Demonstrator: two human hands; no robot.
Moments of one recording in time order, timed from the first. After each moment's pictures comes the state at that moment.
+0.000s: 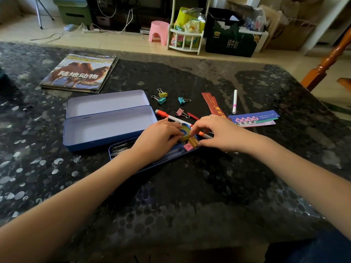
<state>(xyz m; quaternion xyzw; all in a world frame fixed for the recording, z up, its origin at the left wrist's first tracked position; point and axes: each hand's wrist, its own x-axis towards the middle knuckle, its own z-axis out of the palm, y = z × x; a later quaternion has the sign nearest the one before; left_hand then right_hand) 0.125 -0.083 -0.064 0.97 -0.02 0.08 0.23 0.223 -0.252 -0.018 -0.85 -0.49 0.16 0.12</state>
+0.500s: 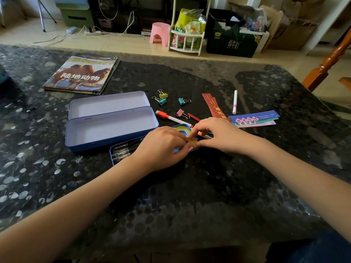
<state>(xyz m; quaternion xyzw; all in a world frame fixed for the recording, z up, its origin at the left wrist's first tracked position) 0.104 -0.099 -0.057 0.96 -0.11 0.16 0.18 0.219 -0.253 -0.019 -0.85 -0.48 0.17 0.13</state>
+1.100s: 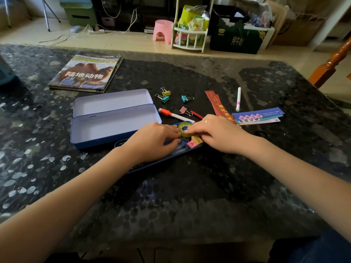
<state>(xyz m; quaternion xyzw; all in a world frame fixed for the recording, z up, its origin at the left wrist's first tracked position) 0.105 -0.071 -0.055 0.98 -0.05 0.04 0.21 0.228 -0.249 -0.039 -0.85 -0.51 0.11 0.06</state>
